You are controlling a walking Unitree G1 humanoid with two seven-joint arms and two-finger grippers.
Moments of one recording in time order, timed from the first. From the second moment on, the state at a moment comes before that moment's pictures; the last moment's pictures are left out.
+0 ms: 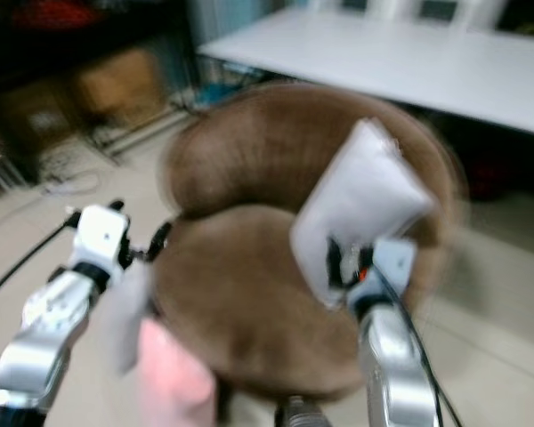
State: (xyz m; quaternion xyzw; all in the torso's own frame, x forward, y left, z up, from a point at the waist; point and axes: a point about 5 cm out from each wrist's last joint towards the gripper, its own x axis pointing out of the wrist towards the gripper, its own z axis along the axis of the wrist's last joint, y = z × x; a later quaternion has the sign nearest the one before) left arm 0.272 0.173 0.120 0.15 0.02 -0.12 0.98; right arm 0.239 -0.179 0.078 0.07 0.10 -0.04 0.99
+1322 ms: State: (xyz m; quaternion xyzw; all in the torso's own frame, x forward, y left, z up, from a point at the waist) left arm 0.266 0.180 0.120 0.15 0.02 -0.10 0.98; right arm 0.257 -0.170 0.088 0.04 0.10 -0.01 0.99
